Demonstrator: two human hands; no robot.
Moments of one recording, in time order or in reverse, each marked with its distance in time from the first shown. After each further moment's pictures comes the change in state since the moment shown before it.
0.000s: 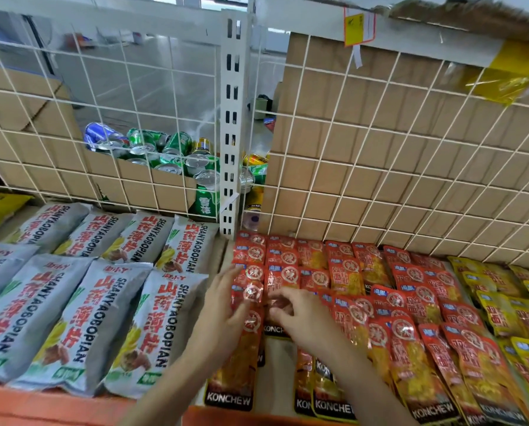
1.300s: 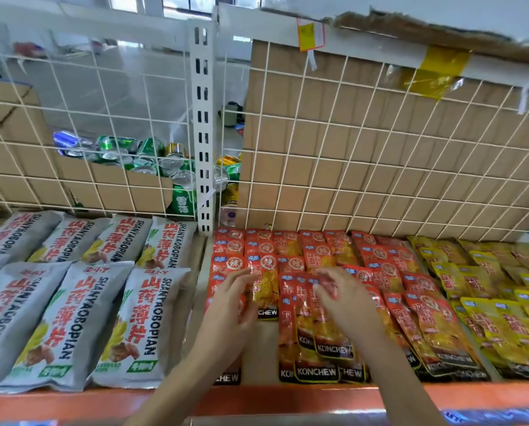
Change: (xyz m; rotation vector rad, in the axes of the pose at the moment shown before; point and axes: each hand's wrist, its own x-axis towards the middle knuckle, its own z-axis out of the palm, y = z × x) left_hand -0.024 0.023 0.018 0.059 -0.090 0.204; right_hand -0.048 0.051 -0.045 -0.232 0.371 0.091
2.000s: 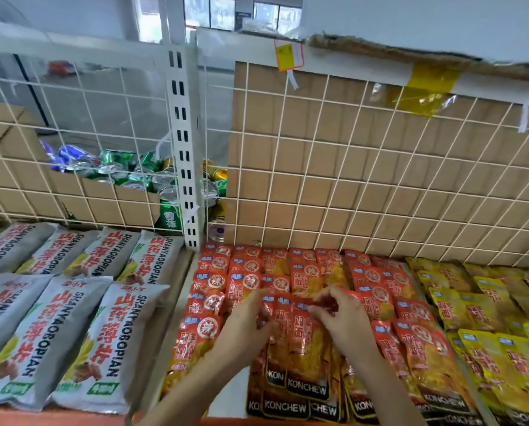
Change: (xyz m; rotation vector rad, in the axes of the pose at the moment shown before) left_hand 0.035 0.033 0.048 -0.067 -0.239 -0.288; right_hand 0.021 0.044 -0.006 0.243 0.002 -0.005
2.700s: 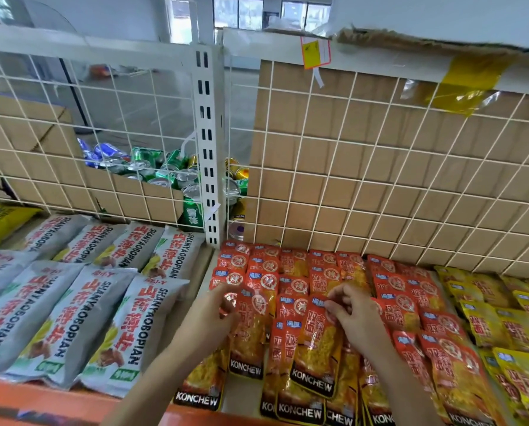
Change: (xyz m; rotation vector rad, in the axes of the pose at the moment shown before) left_hand -0.012 -0.029 -0.057 0.104 0.191 -0.126; right_hand 0.018 0.007 0.008 0.162 -0.076 -0.024
